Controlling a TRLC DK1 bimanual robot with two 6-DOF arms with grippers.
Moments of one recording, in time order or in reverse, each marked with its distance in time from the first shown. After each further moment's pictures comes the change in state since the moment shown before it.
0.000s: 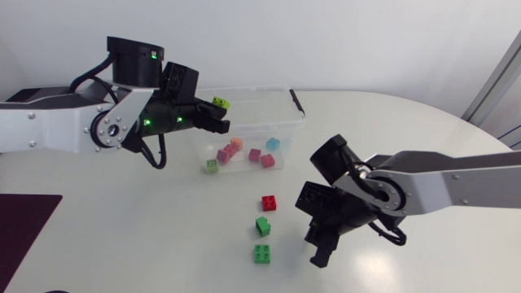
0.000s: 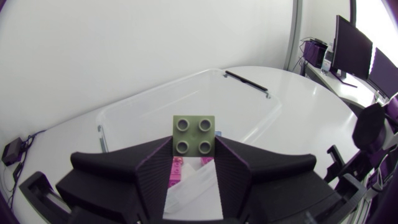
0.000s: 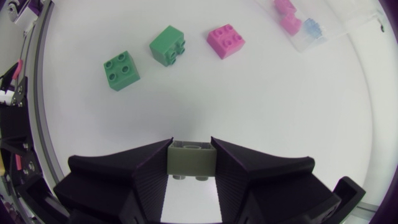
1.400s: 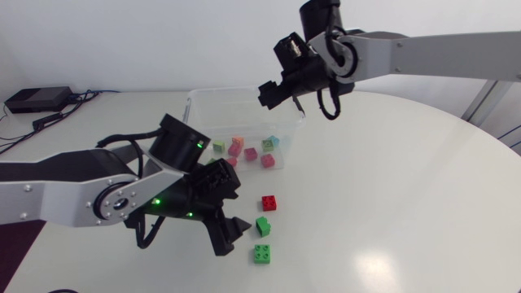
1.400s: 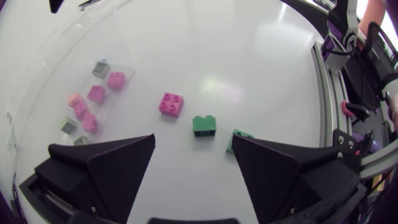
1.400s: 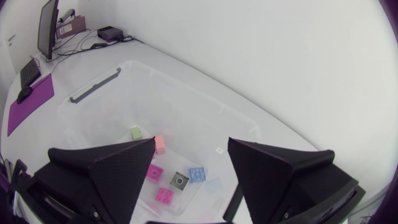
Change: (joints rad) left arm -0.278 -0.103 -0.230 -0.356 0.143 0.344; right arm -0.157 0.346 0.798 0.229 0.005 0.237
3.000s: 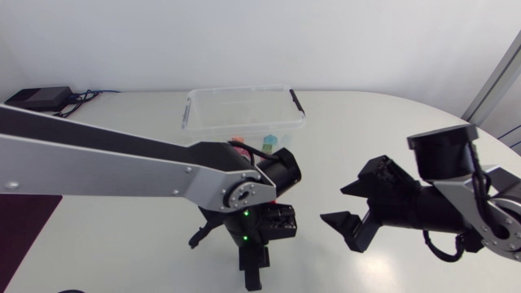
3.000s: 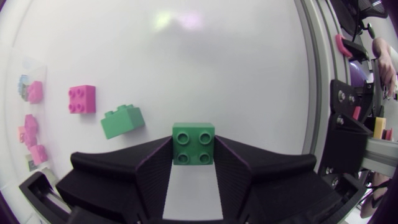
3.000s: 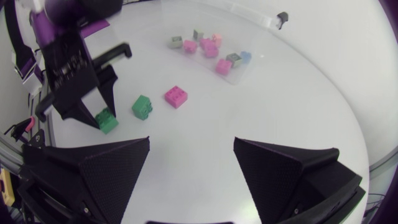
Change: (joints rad) left arm -0.230 0.402 0.392 -0.489 -0.116 0.134; right arm -0.078 -0.827 -1.028 -0.044 -0.196 -0.131
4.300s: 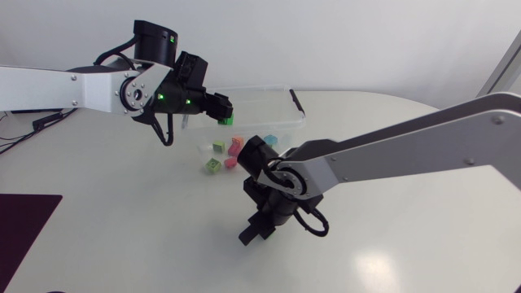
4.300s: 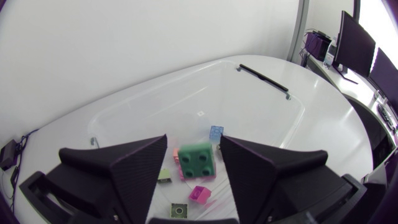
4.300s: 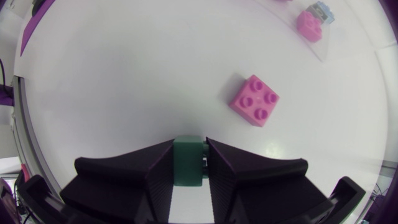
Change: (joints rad) left arm 0.566 -0.111 0.087 0.684 0.051 -0.437; right arm 0.433 0.839 0.576 -0.214 0.259 0.415
